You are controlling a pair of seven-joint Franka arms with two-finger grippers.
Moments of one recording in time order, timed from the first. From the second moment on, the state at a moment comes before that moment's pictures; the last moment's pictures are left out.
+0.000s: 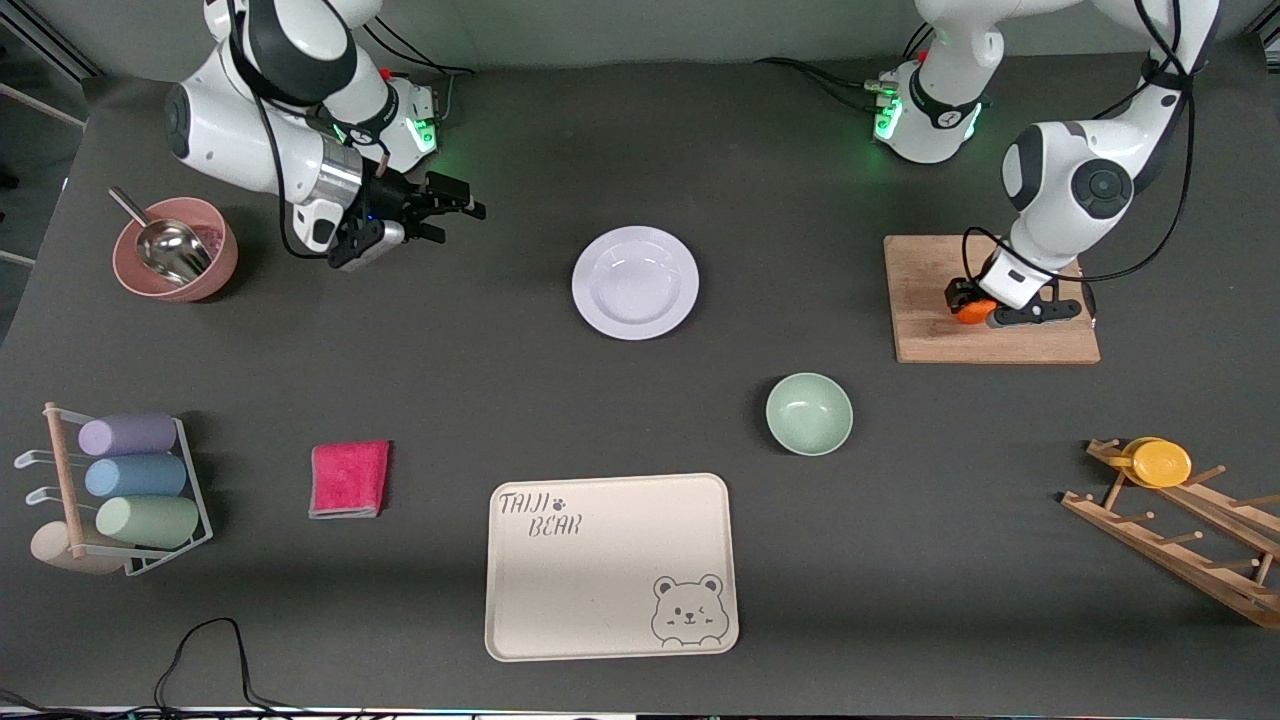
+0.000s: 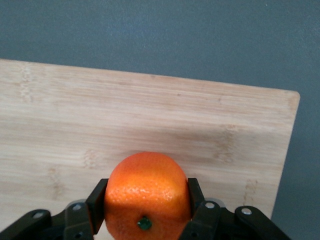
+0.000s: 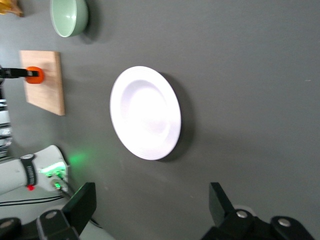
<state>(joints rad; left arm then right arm) 0.12 -0.01 -0.10 -2.72 0.03 2.65 -0.10 0.39 -0.34 -0.05 -2.61 0.83 2.19 -0.25</state>
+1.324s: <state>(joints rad) -0.67 0.22 -0.22 -1.98 -0.17 2.30 -1.06 0.38 0.21 -0.07 -2.68 1.74 2.20 -1.28</state>
